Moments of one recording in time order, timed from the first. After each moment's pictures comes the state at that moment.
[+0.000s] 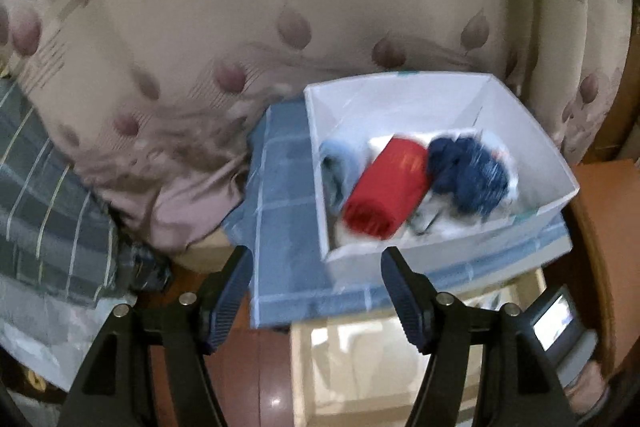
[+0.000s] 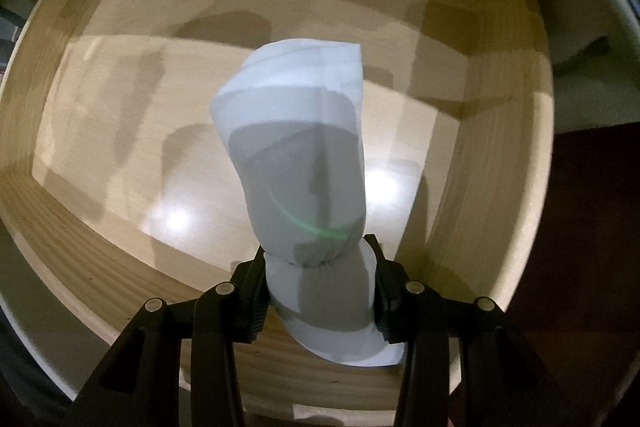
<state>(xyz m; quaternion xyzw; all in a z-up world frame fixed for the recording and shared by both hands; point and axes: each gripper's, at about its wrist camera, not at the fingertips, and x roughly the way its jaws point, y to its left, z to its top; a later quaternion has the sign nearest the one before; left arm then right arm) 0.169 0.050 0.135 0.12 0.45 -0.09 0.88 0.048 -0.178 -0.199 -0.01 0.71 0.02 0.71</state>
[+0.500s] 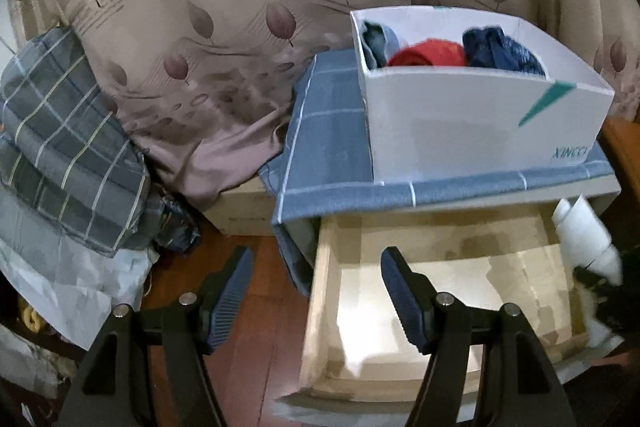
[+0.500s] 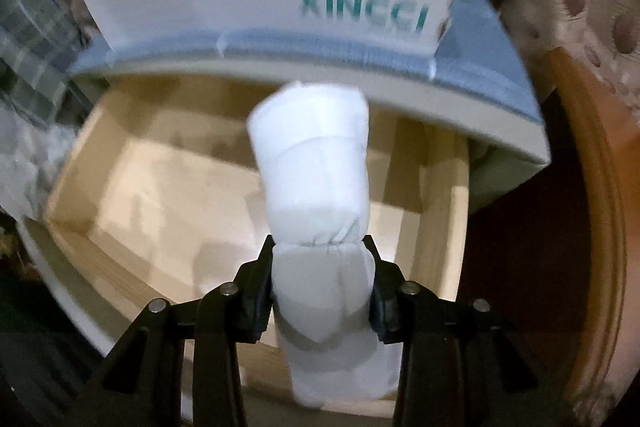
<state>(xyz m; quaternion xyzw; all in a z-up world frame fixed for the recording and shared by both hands) 0.081 0.074 0.047 0.12 0.43 -0.01 0.90 -0.001 -0.178 -0.110 0.02 0.53 0.02 0.85</state>
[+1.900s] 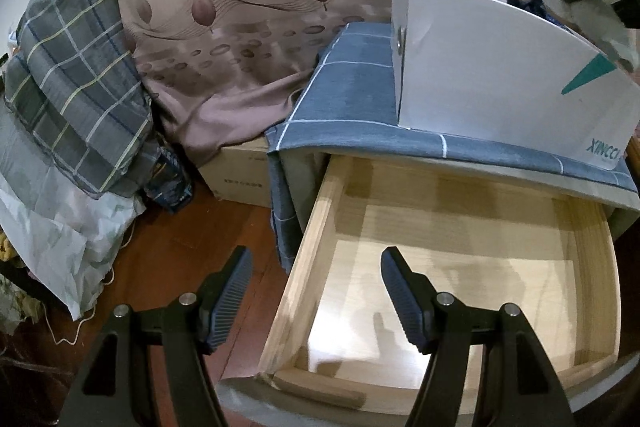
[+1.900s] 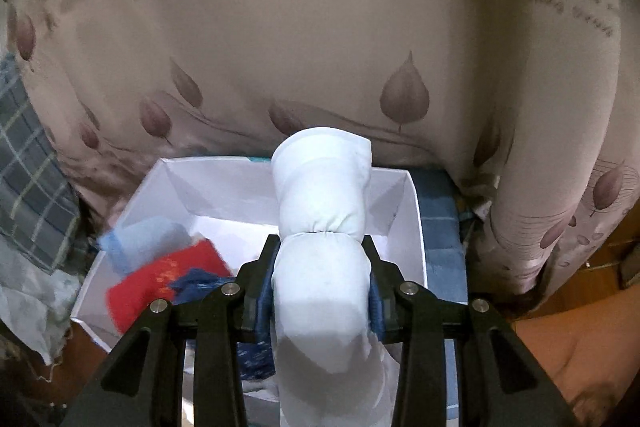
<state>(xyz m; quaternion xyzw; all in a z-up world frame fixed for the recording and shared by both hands) 0.075 0.091 -0.011 0.04 0.43 0.04 0.90 0.192 -0.211 0.071 0.05 0.38 -0.03 0.92</state>
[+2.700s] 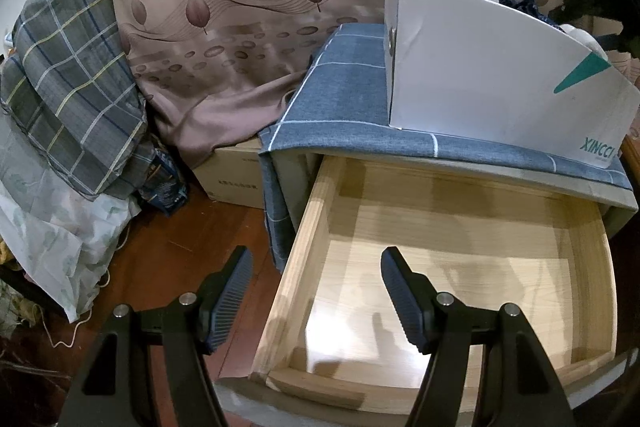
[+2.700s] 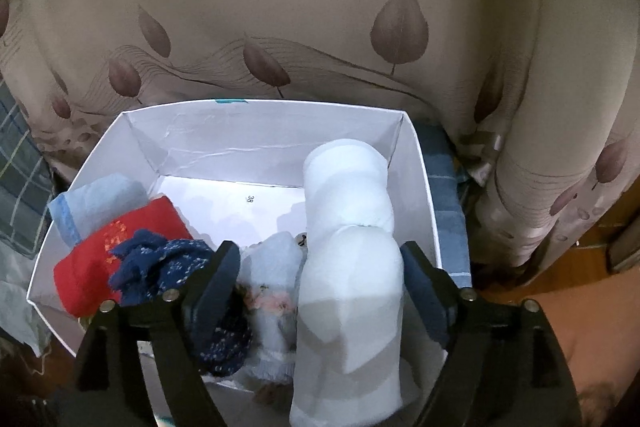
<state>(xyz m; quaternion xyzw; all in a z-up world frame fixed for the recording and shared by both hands) 0.074 0.088 -0.010 0.04 0.43 0.03 0.90 0.199 -0.211 0.032 0.04 0.44 -0.05 0.90</state>
